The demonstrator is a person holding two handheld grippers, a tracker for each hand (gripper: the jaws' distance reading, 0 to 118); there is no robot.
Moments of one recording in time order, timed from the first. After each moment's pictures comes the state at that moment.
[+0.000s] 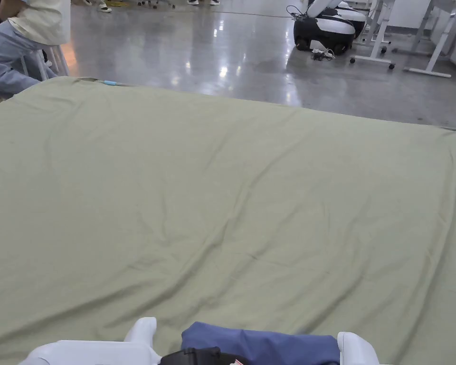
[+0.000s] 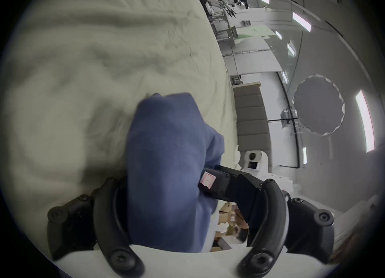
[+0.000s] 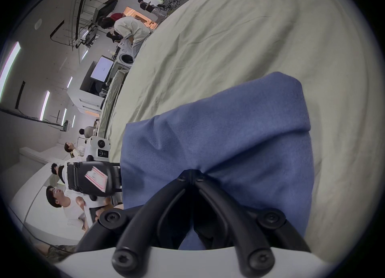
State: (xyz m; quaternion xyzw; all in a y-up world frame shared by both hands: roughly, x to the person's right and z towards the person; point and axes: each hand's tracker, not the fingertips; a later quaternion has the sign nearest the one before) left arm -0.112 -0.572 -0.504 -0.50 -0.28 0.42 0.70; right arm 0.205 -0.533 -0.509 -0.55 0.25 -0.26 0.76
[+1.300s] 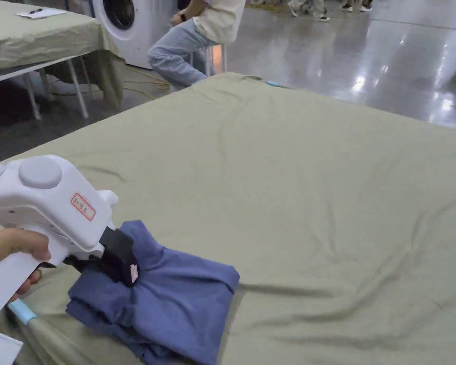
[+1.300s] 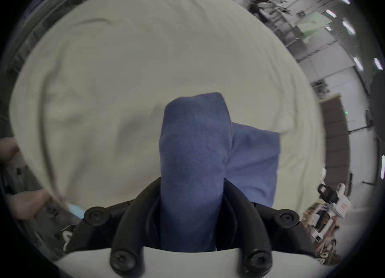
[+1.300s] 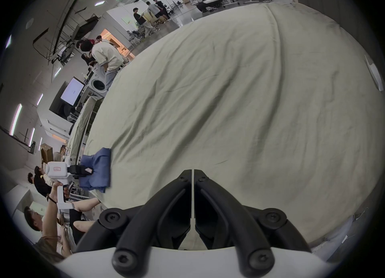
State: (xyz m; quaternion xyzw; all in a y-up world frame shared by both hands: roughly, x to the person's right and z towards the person) left arm -0.444 -0.473 -0.513 -0.60 0.03 0.20 0.77; right arm 0.212 -0.454 -0.456 -0.49 0.09 -0.22 0.84
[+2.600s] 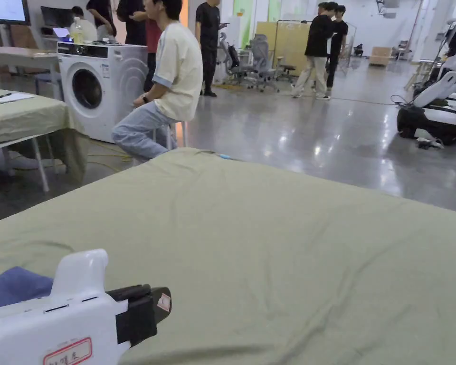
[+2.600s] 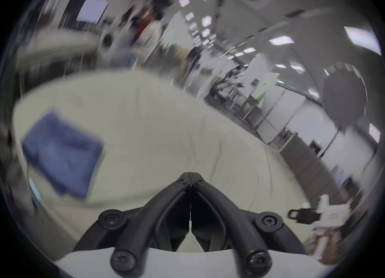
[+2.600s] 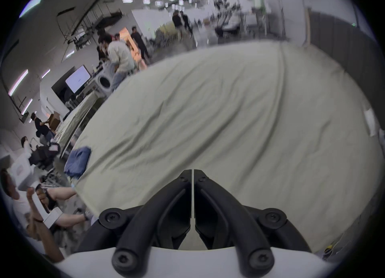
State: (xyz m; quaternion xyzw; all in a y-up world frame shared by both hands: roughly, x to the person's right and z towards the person) left arm -0.221 -0.389 -0.431 -0.19 -0.02 0.17 0.97; right arm 0.232 -0.424 -0.450 -0.36 0.08 -0.12 0.92
